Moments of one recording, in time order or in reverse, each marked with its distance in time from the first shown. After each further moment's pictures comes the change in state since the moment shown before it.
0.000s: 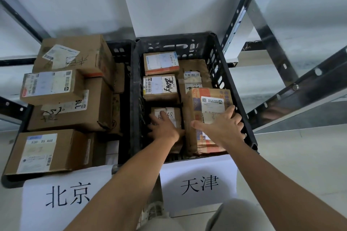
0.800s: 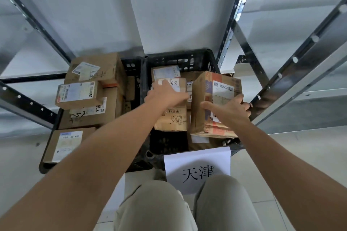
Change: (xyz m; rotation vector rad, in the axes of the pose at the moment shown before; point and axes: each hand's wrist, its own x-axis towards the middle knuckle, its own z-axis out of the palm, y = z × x) left_hand -0.057 0.040 -0.152 0.004 0.118 0.183; right_hand -0.029 -0.003 -0.069 0.289 0.068 -0.032
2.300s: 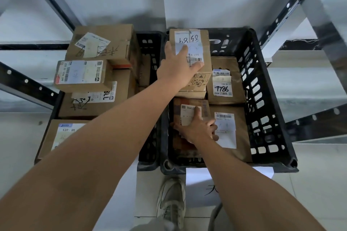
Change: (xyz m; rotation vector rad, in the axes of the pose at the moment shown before) left_hand 0.105 -0.045 -0.002 -0.042 0.279 0.247; right_hand 0.024 -0.036 0.202 -0.379 -0.355 -0.018
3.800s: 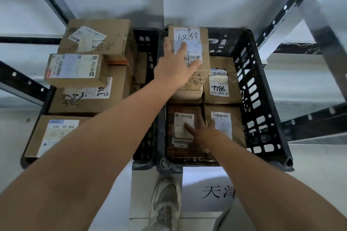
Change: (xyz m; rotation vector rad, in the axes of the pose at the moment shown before) left_hand -0.010 -0.001 -0.003 0.003 -0.015 0.009; right_hand 0.043 0.052 0.000 -0.812 -0.214 -0.339
